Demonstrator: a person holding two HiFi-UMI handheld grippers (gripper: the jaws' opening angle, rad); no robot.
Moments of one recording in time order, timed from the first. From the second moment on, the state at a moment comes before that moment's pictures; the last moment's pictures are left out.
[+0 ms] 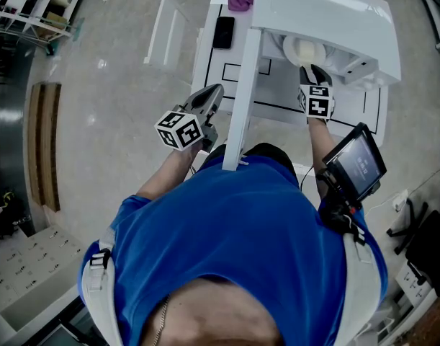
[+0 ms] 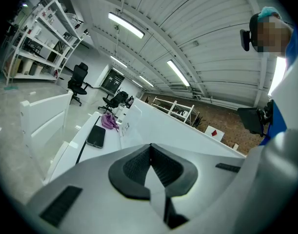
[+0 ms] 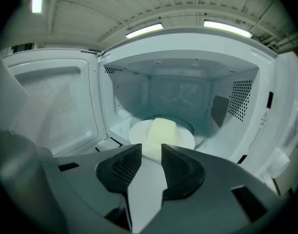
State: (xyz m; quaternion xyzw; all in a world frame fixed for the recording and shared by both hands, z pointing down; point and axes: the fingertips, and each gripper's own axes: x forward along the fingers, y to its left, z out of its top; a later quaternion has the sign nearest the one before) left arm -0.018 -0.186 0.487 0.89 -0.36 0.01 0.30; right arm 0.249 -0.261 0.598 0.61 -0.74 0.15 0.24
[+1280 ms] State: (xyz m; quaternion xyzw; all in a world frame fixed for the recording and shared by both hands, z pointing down) left arm -0.017 -0.186 0.497 0.87 -0.38 0.01 0.31; right arm 0.255 -0.307 0.611 0.58 -0.75 0.13 0.30
